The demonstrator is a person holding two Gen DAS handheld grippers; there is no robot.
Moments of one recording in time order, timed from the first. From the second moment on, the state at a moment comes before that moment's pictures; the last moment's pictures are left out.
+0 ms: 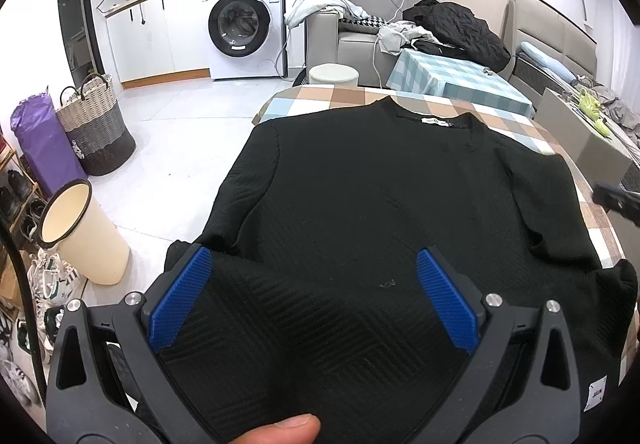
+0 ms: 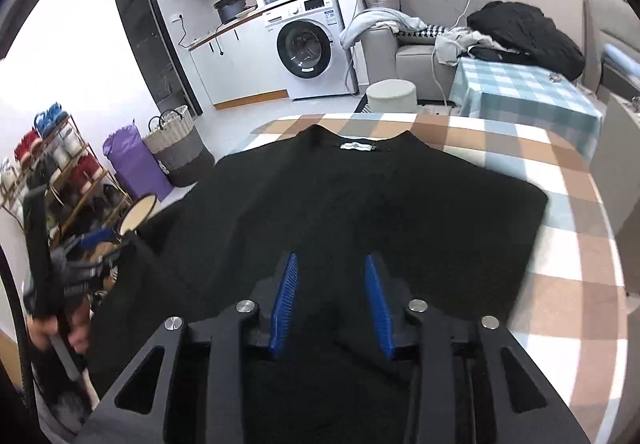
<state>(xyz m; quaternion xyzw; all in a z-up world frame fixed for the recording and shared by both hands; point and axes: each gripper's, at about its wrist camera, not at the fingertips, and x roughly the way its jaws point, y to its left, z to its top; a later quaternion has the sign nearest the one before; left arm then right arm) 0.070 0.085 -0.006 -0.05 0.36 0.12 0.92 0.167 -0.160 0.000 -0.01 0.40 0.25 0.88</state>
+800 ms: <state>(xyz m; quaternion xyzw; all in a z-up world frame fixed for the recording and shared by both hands) 0.062 0.147 -0.016 -0.08 0.37 0.20 0.90 0.207 -0.258 -0.076 0.01 0.50 0.03 0.86</state>
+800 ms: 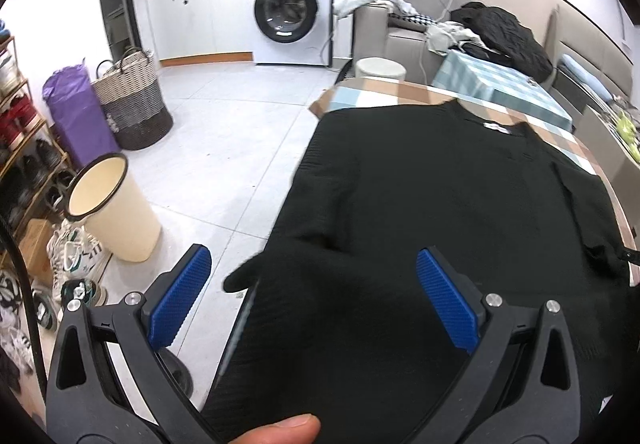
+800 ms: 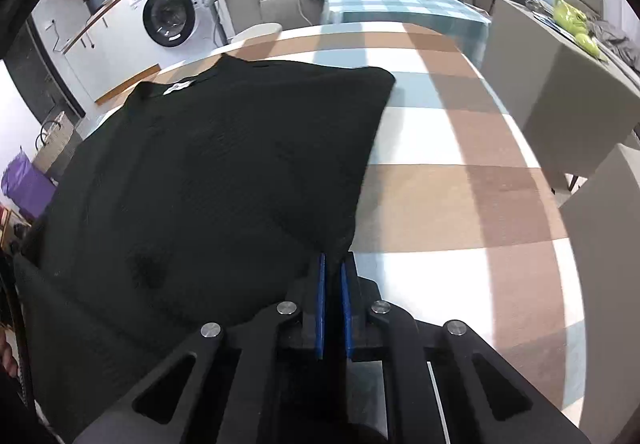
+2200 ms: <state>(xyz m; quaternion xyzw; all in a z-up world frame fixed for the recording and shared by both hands) 0.133 0.257 -0.090 -0.25 0.40 0.17 0.86 0.150 -0.232 -0.032 0.05 0.44 0.07 0.89</state>
